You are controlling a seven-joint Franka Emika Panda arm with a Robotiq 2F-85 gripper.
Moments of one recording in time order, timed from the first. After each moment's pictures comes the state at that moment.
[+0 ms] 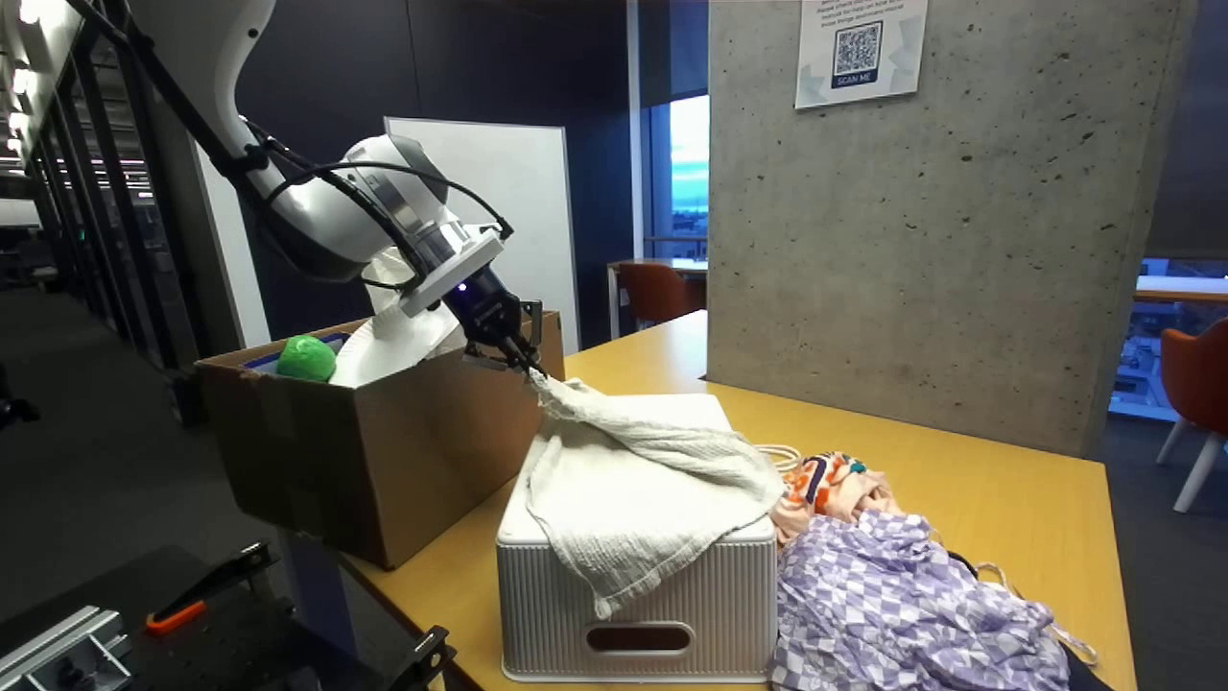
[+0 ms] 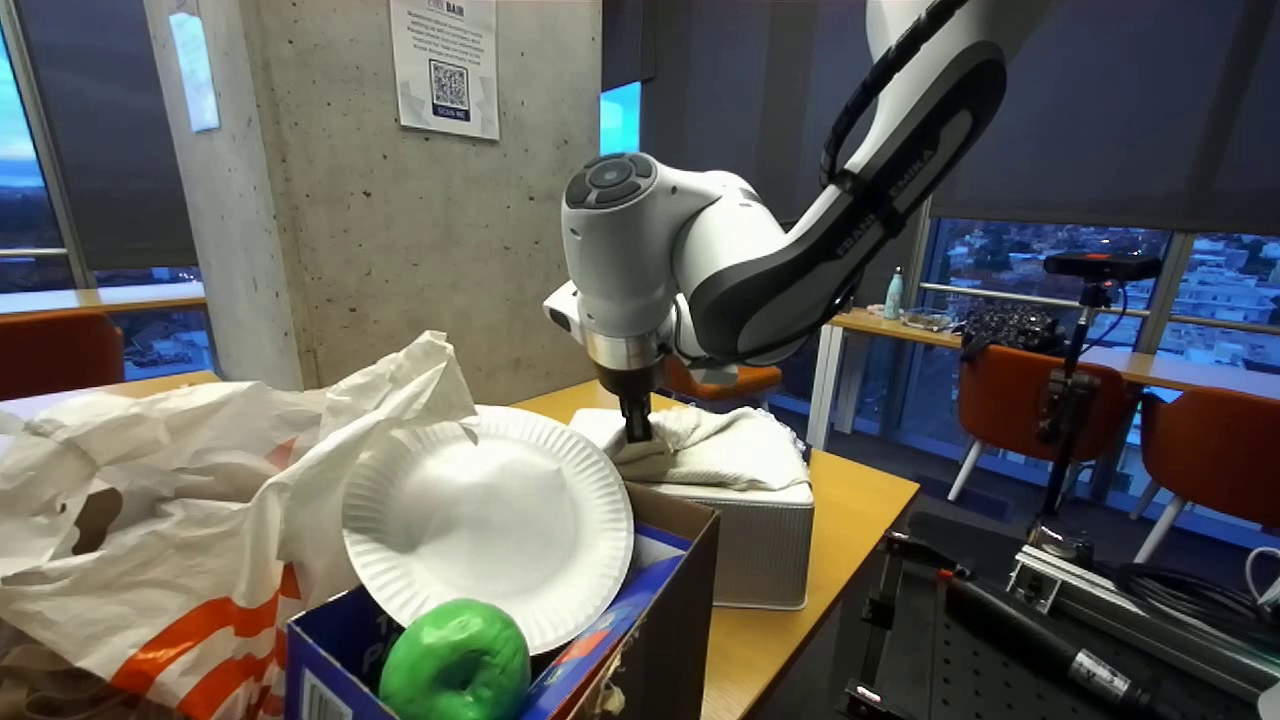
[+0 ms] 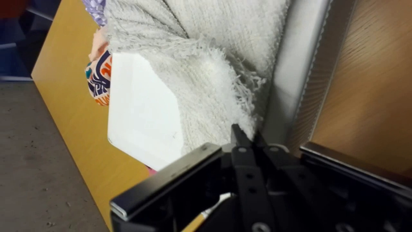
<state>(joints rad) 0.18 0.49 -0.02 -1.92 -0.90 2.38 0.15</state>
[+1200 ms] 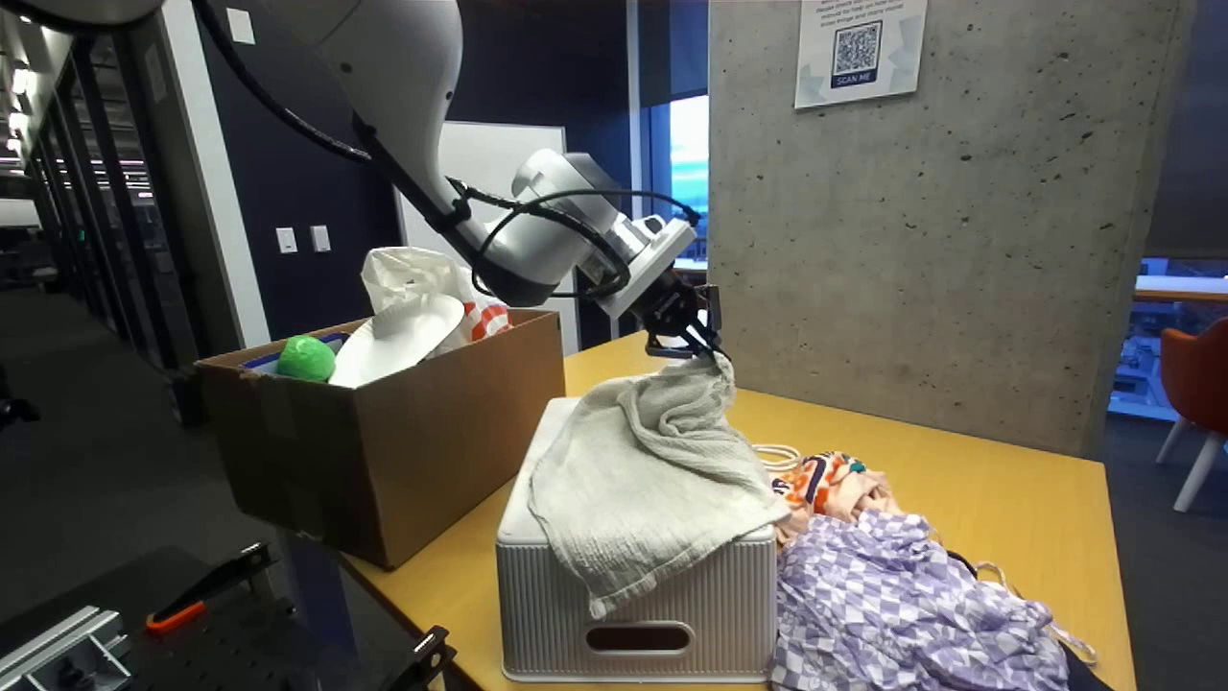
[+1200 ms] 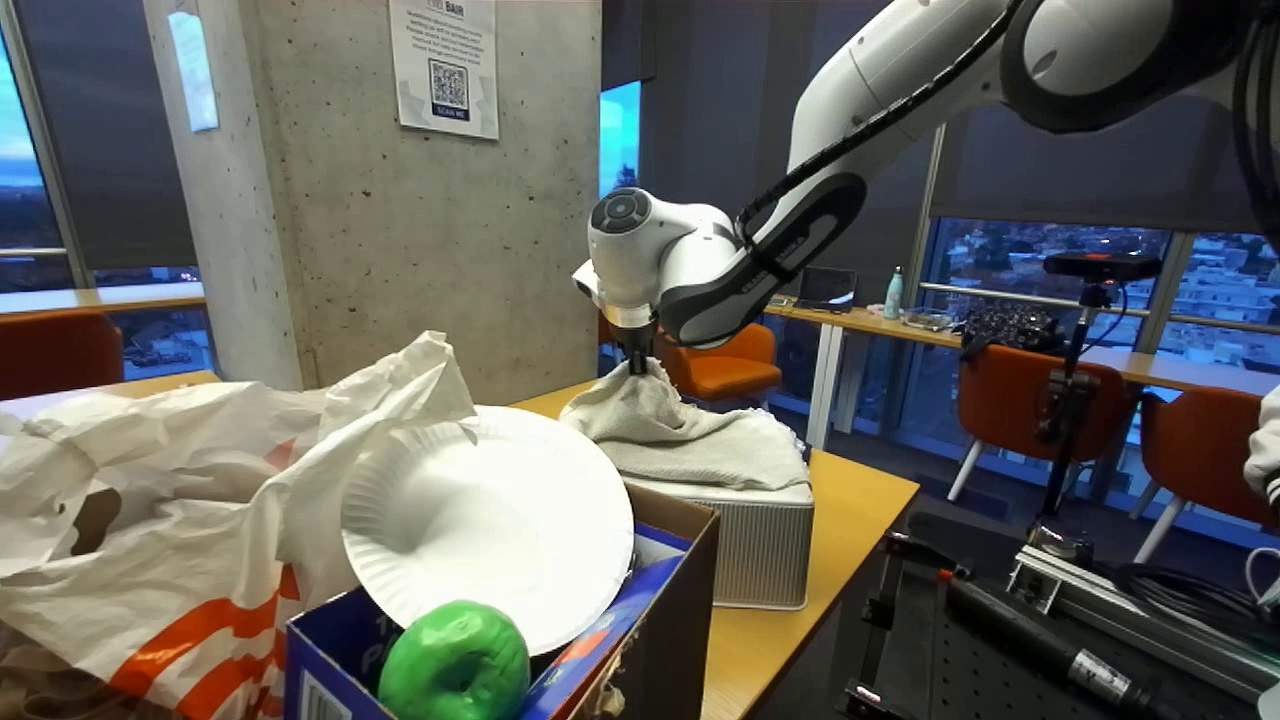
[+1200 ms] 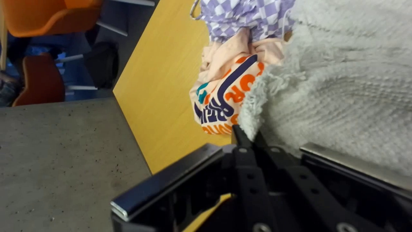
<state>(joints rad) -0.04 0.83 -0.11 -1.40 -0.97 2.45 -0.03</state>
